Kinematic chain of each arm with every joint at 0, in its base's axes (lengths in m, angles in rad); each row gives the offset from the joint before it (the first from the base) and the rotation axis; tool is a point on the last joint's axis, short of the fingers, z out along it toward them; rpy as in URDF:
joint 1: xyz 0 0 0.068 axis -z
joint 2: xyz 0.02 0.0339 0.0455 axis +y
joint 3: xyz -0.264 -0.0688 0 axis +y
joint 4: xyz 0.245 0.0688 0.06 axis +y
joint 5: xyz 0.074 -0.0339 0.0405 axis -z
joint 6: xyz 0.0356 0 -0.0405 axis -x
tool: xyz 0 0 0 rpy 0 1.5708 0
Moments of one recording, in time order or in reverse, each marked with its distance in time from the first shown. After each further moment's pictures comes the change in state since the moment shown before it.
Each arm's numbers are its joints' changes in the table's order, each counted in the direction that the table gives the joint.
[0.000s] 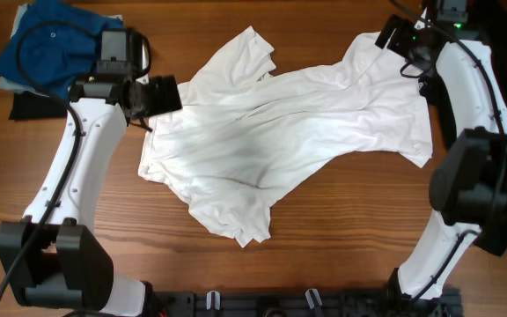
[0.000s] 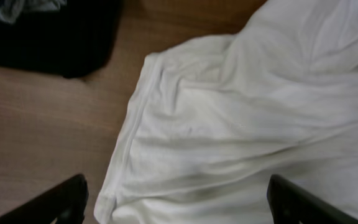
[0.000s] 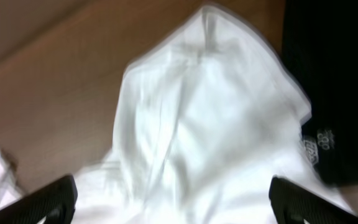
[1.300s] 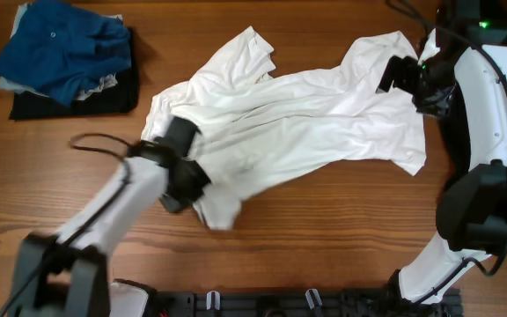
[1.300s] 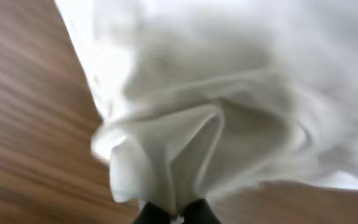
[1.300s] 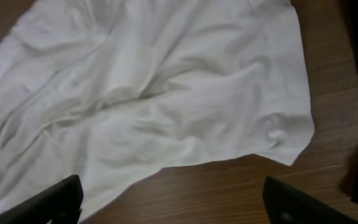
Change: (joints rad) left arm 0.189 -0.163 0.514 -0.041 0.174 0.616; right arm 0.000 -0.151 0.035 0.549 -0.043 0.060
